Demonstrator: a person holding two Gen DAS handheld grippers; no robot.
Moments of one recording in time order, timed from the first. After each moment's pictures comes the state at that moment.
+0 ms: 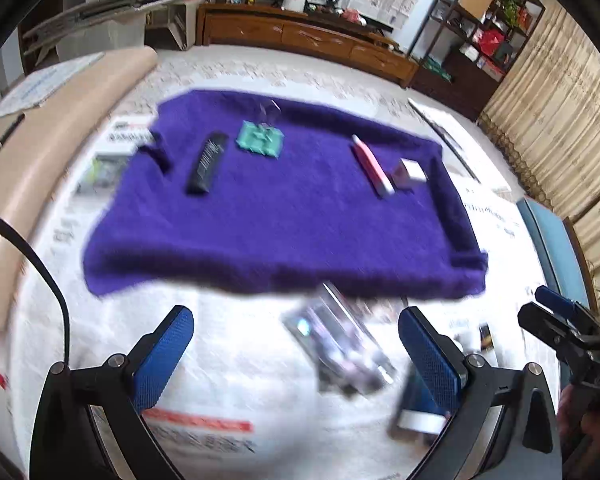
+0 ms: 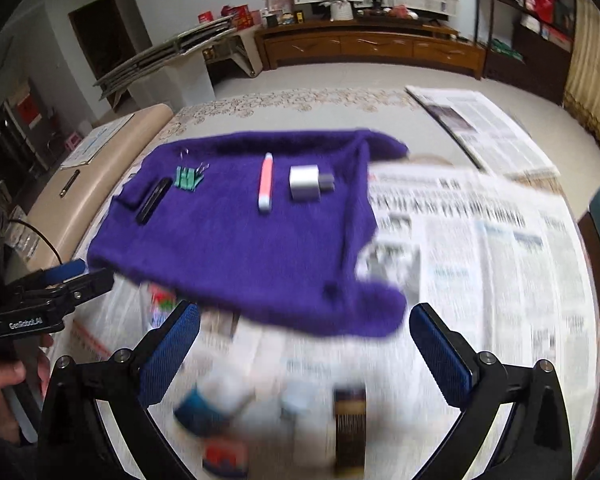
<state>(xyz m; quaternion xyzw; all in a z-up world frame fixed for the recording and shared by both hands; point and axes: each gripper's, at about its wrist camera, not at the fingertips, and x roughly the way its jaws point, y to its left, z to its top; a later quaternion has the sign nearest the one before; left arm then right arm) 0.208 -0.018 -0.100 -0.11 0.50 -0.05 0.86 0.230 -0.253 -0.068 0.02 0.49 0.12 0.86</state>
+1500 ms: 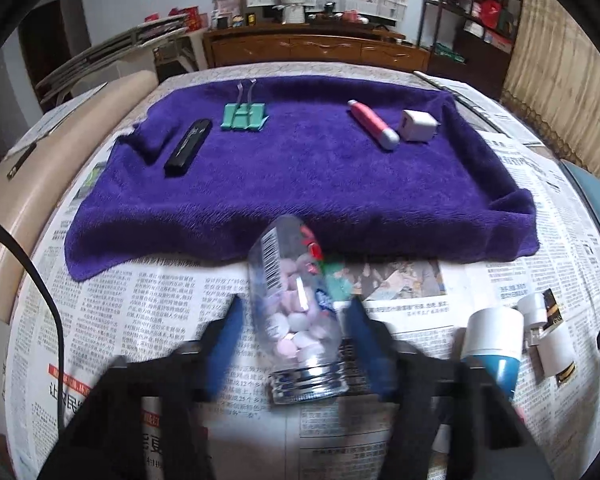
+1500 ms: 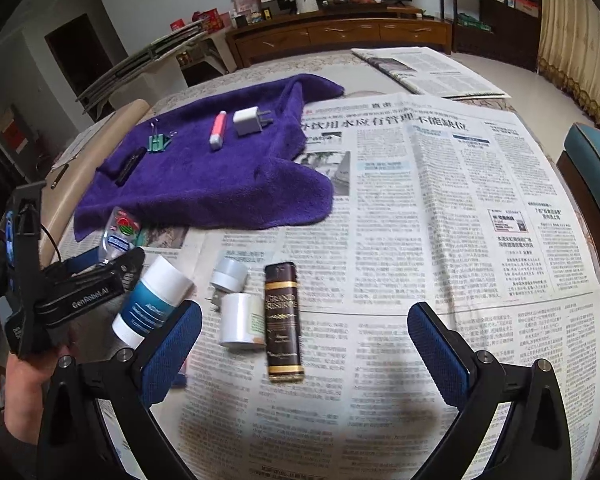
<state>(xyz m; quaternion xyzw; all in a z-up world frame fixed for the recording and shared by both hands) 0.198 -0.071 -0.142 0.00 0.46 0.01 0.89 0.166 -0.315 -0.105 0.05 0.50 0.08 0.86</state>
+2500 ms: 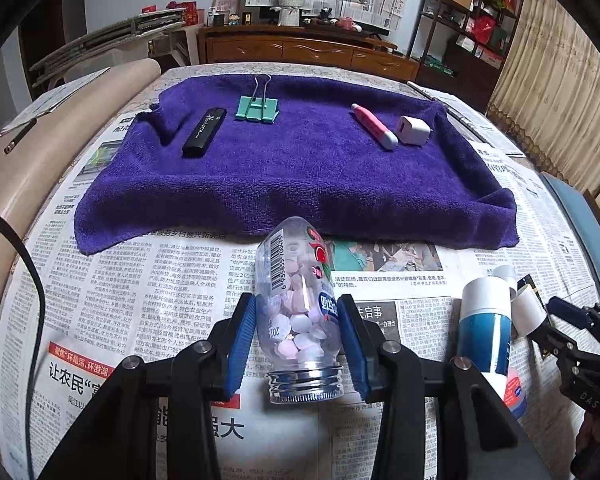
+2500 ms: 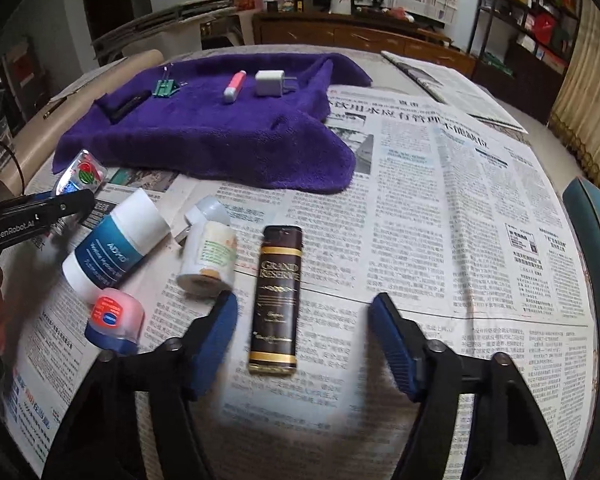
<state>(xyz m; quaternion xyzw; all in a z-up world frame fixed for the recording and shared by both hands) 0.173 -0.038 -0.141 -0.05 0.46 -0.02 0.89 0.159 -0.285 -0.137 -0.07 0.48 0.10 0.87</state>
